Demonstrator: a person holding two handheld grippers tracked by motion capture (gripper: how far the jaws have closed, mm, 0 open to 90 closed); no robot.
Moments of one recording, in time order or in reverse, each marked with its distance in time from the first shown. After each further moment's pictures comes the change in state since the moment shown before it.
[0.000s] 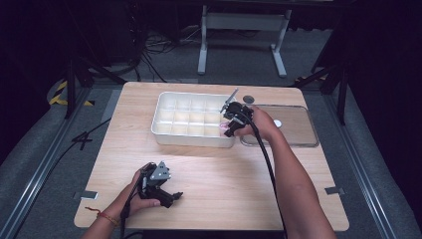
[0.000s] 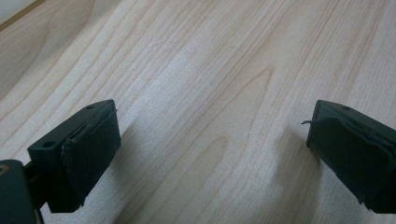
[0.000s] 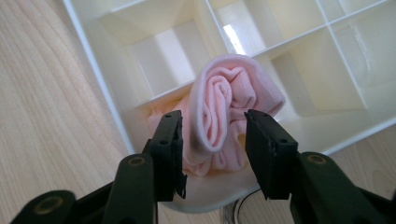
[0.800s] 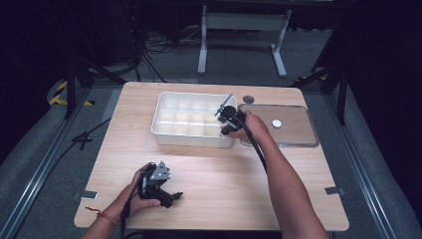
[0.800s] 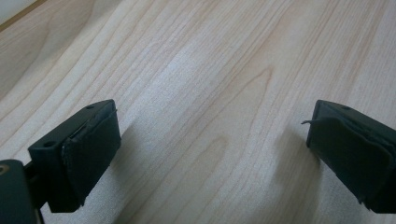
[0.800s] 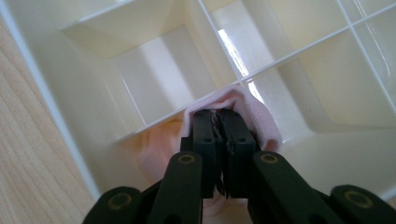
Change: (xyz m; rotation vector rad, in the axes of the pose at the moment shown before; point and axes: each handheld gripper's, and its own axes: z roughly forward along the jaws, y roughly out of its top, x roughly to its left) left arm 0.000 0.000 0.000 0.002 0.000 0.003; right arm 0.004 0.006 0.030 0.000 -0.037 0.042
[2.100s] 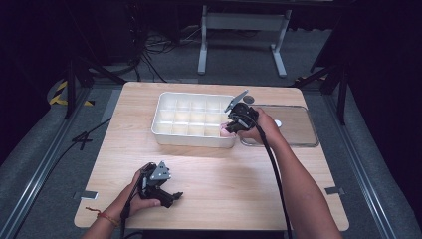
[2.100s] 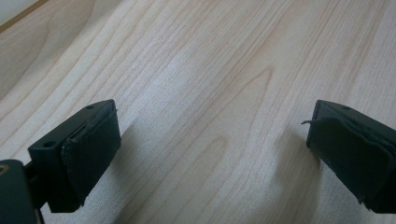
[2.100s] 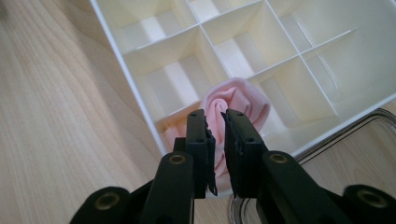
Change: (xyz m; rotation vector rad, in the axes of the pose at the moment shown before) left arm 0.000 0.000 0.000 0.003 0.000 -0.001; right arm 0.013 -0.020 -0.055 -0.156 -0.025 -0.012
